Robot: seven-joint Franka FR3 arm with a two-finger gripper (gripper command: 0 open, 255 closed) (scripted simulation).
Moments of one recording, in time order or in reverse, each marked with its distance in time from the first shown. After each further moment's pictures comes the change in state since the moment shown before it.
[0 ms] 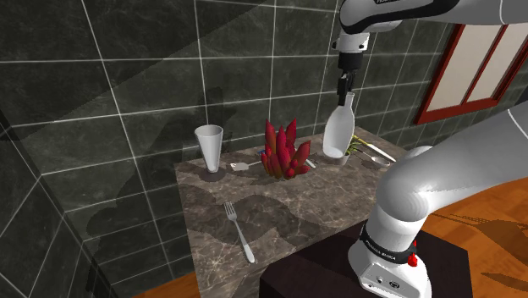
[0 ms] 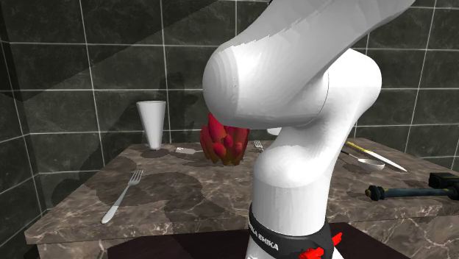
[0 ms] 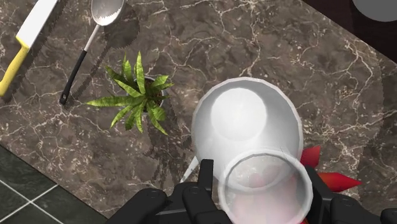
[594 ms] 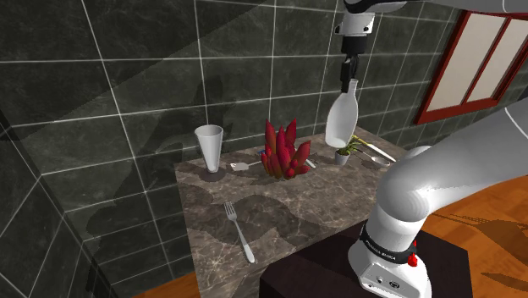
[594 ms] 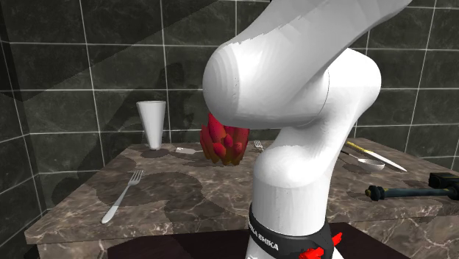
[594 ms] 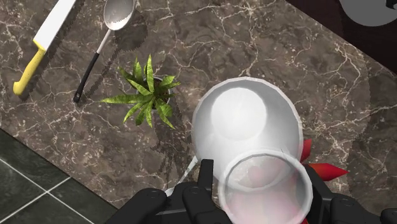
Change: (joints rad) arm 0.008 0.022 0.016 0.133 0.017 -0.111 -0.016
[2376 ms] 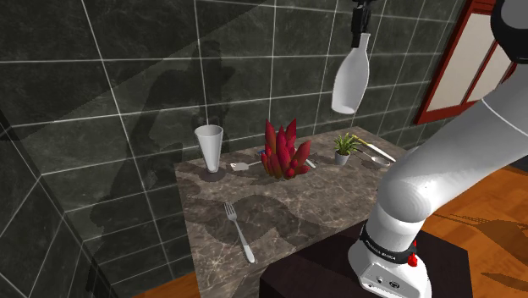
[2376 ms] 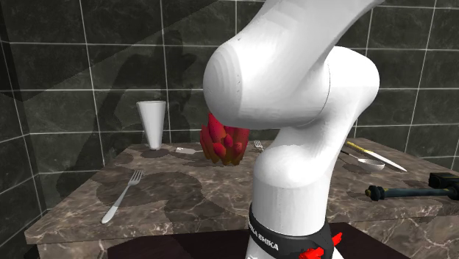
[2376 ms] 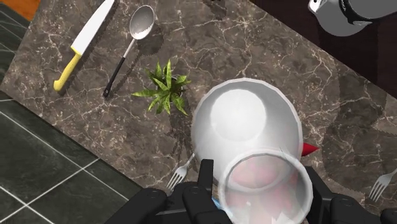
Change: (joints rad) arm 0.028 0.168 0.015 0.508 0.046 -0.342 -0.065
